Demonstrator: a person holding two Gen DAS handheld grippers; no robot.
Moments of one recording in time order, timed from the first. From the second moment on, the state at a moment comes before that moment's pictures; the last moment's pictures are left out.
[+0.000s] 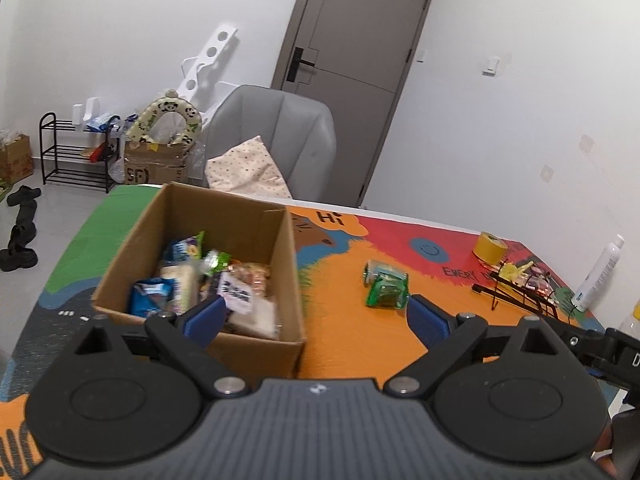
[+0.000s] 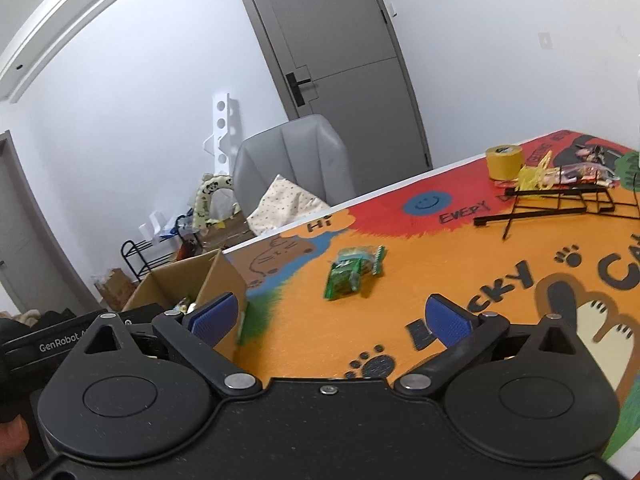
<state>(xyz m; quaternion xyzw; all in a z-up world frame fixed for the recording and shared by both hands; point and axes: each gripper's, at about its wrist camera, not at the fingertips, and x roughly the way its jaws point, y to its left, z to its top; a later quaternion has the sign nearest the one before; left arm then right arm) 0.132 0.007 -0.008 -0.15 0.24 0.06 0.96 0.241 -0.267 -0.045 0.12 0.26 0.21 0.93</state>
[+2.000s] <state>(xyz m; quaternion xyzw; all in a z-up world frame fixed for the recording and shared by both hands) 0.358 -0.071 -0.097 -0.11 0.37 0.02 0.92 0.430 -0.280 -0.116 0.19 0.35 0.20 0.89</state>
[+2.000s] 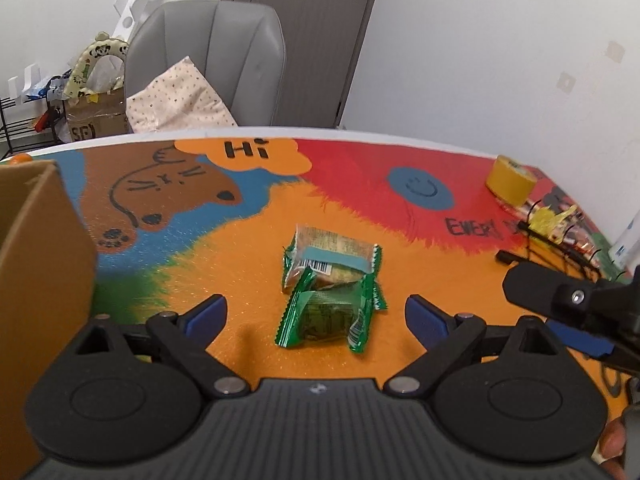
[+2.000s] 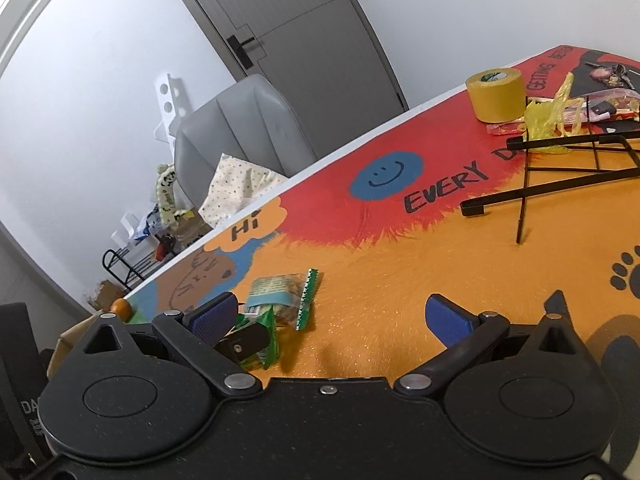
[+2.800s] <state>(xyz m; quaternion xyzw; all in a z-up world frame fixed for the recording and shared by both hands) 0.365 -0.034 -0.097 -0.17 0.32 0.06 0.93 0.465 -0.219 -0.112 0.14 0.37 0.20 0.90</state>
